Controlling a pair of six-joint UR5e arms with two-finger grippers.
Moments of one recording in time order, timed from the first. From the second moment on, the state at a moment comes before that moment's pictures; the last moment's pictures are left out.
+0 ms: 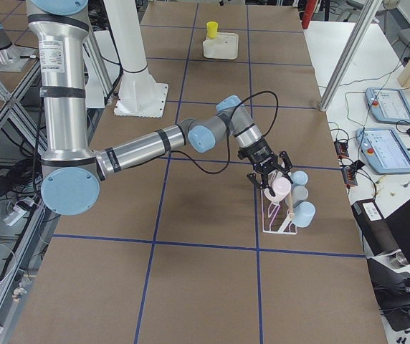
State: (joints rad) left arm -1.19 -1.27 -2.12 -2.33 -2.24 -0.47; right arm 1.09 -1.55 1.86 -1.31 1.24 -1.38
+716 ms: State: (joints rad) left arm -1.19 -1.27 -2.12 -2.33 -2.24 -0.47; right arm 1.04 -1.55 1.79 -1.28 1.20 -1.35
